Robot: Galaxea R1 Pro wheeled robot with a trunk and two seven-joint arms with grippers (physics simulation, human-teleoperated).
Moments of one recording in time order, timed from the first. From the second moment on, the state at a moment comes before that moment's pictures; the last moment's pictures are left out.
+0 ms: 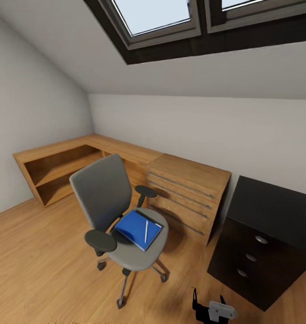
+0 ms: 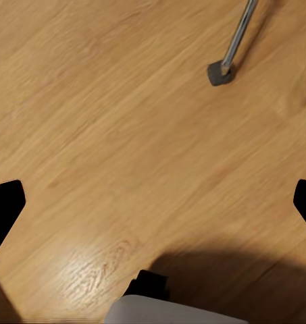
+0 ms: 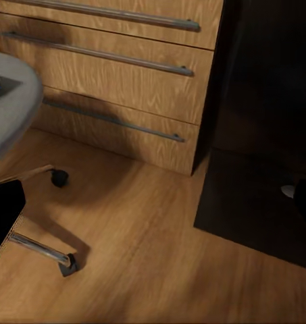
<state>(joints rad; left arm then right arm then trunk) -0.11 0.00 -0.50 -0.37 0.56 -0.32 0.38 -0.33 0.09 0.42 -0.15 -0.29 -0.91 -0.42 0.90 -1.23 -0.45</state>
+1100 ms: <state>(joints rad) -0.11 0.00 -0.49 -0.37 0.57 -0.35 0.38 -0.33 0.09 0.43 -0.15 -0.28 -0.91 -0.41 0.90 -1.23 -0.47</state>
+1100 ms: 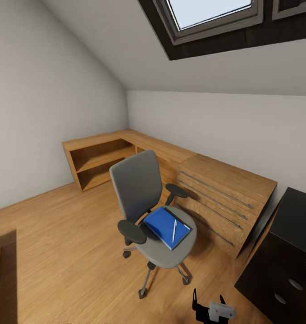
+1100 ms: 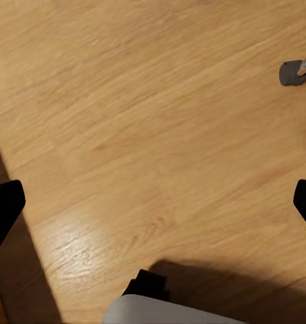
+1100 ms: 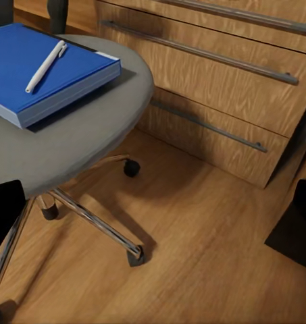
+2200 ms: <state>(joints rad) -0.11 -0.02 -0.49 -0.38 0.57 -0.40 0.39 -0.33 0.09 0.42 -0.15 -0.29 -0.86 -0.41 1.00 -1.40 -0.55</state>
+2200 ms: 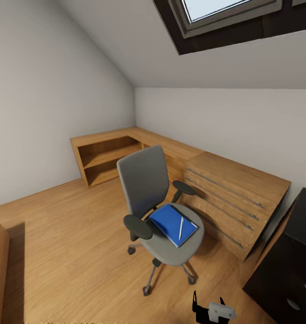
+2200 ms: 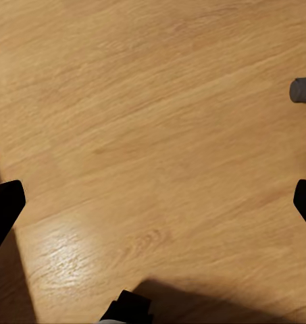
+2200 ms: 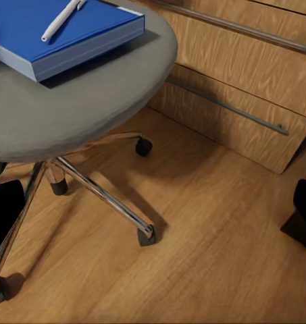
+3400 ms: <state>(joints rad) -0.11 -0.02 -0.49 -0.63 0.56 -0.33 0.45 -0.34 0.08 0.42 -0.42 -0.28 -0.69 -0.50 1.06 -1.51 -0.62</state>
